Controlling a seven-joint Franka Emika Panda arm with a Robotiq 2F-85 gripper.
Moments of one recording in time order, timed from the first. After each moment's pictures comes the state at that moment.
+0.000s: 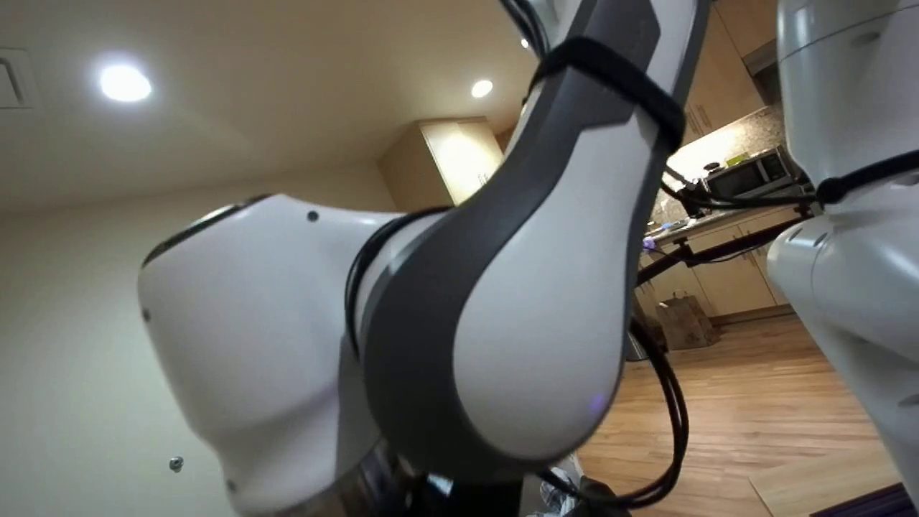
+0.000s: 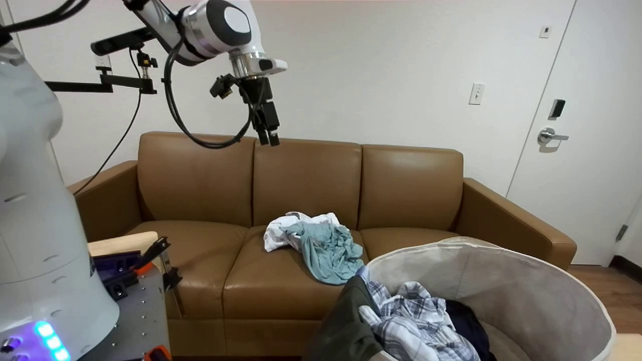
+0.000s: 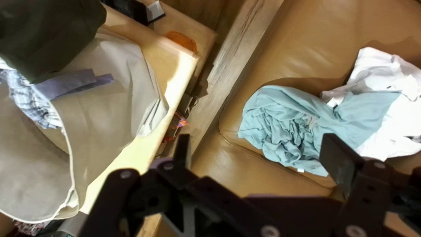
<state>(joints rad) -0.01 -0.28 0.54 -2.48 -0.19 2.29 0.70</state>
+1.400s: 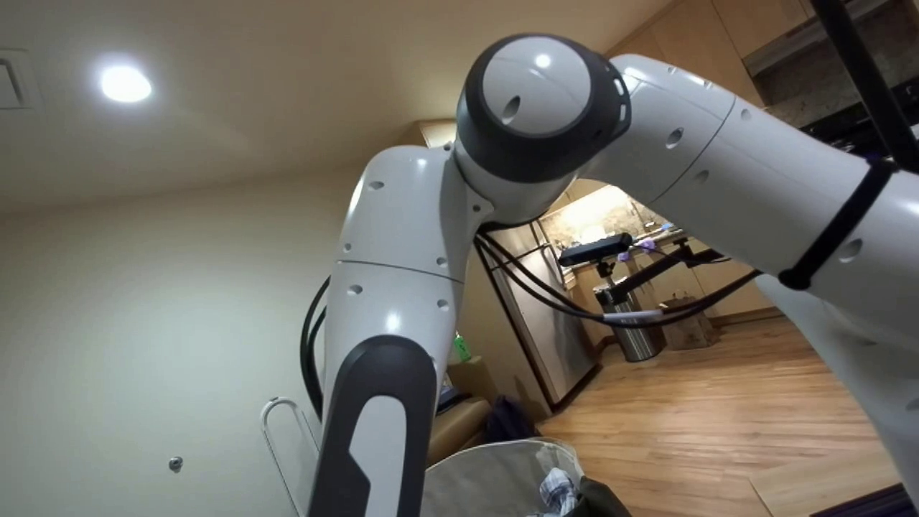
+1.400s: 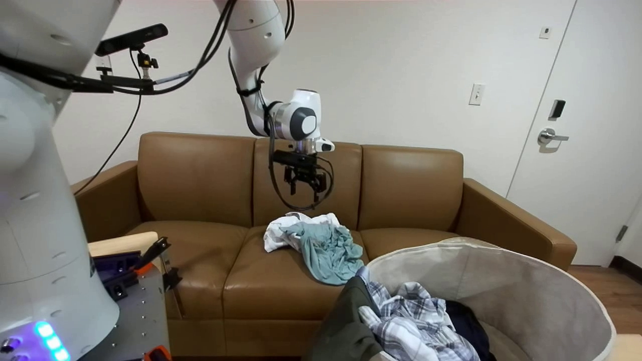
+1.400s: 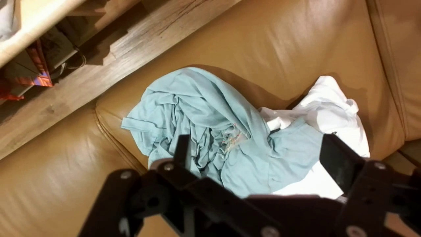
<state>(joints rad) 0.14 0.53 0.25 -2.02 -0.23 2.60 0.08</state>
